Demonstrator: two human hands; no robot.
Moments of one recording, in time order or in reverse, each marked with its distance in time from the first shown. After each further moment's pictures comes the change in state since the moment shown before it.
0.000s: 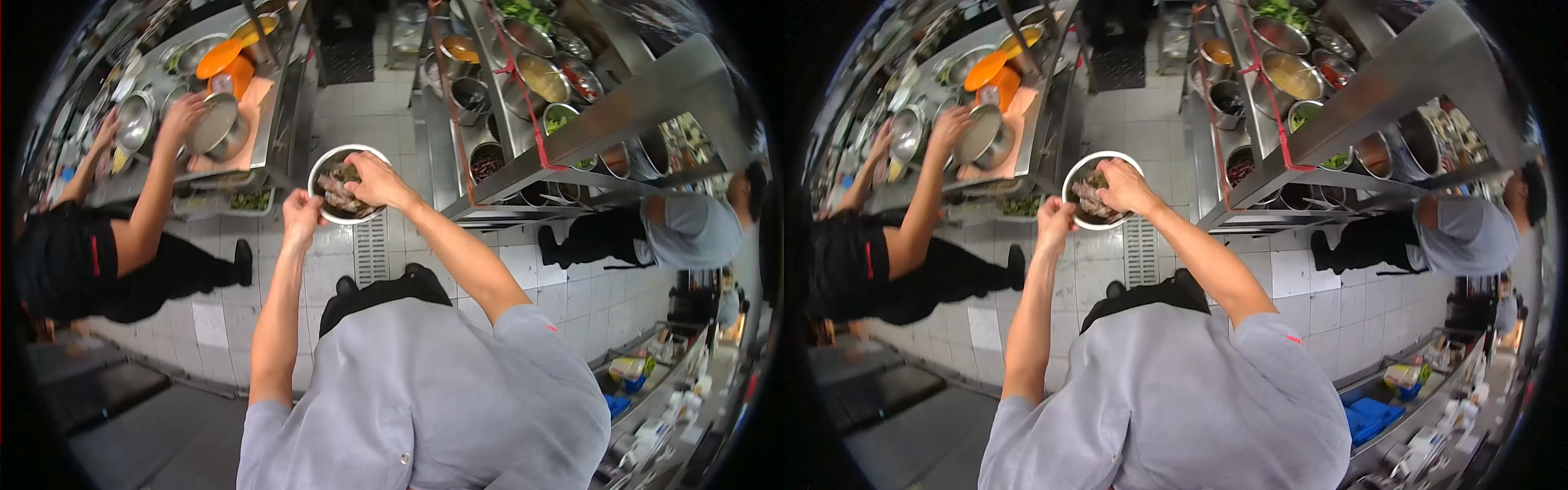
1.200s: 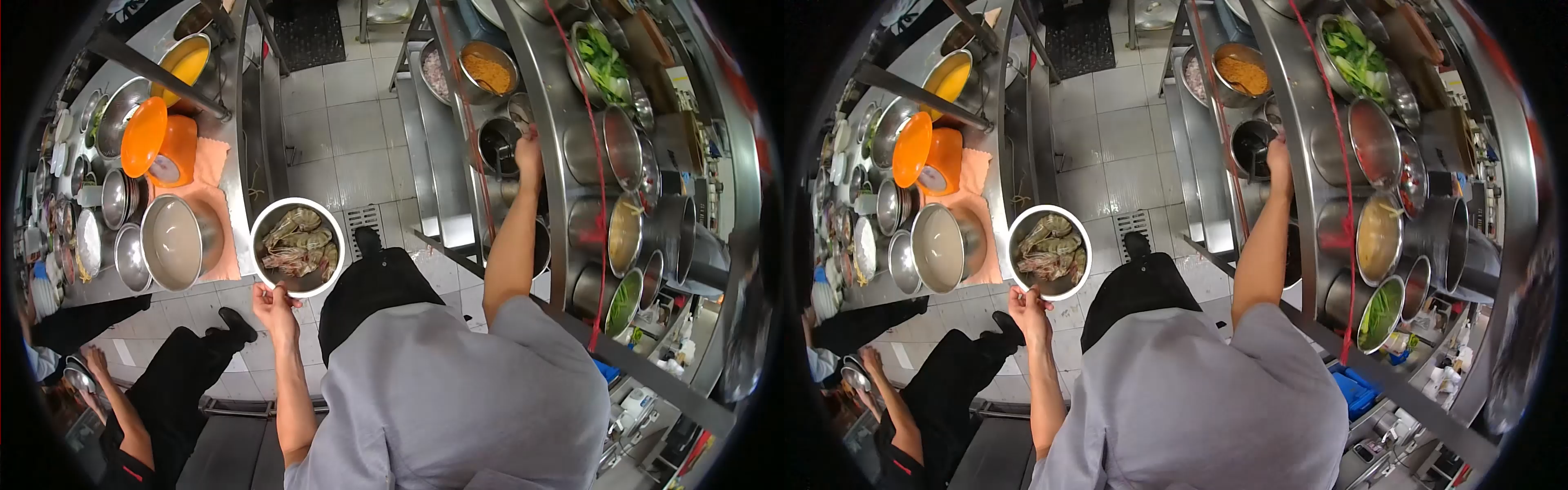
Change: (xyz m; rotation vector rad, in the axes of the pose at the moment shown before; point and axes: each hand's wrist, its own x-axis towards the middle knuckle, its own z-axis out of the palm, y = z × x) left_hand 0.133 0.022 -0.035 -0.134 0.288 -0.118; right_hand 0.094 0.360 -0.183 -0.520 0.762 0.752
